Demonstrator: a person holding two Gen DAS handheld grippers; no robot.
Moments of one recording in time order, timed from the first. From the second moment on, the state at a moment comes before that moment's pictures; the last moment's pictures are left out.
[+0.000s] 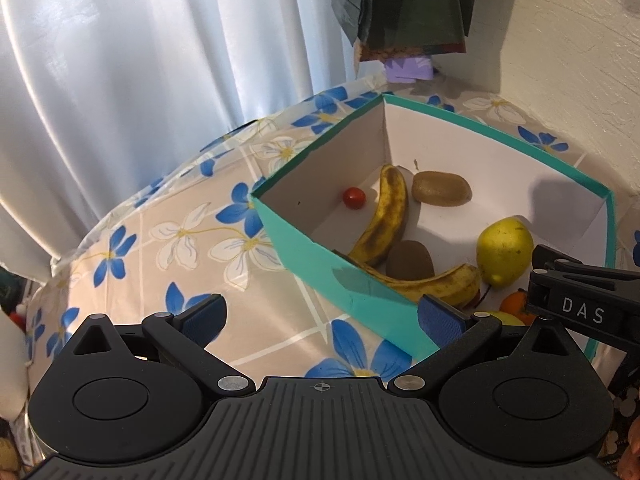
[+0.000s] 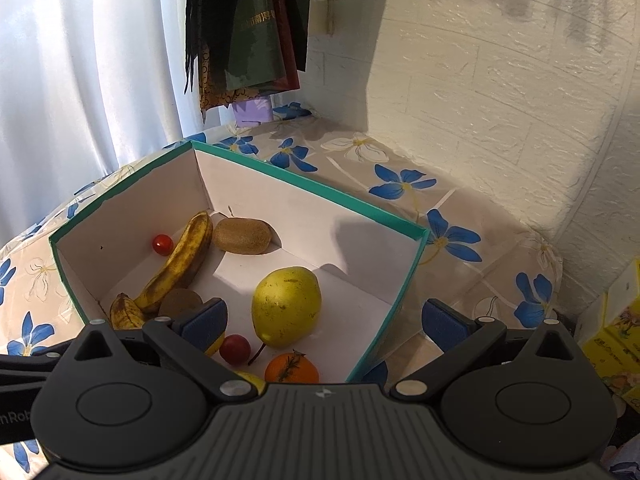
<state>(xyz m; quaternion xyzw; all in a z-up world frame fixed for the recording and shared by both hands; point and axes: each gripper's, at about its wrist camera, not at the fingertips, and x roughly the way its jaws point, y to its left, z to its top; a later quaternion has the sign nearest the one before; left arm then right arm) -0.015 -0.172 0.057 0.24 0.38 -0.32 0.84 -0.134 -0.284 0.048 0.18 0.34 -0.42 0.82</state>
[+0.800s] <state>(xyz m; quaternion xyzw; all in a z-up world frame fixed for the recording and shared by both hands) -0.011 -0.173 0.054 0.23 0.38 -0.31 0.84 -0.131 -0.282 0.044 0.18 0.36 -0.41 0.82</state>
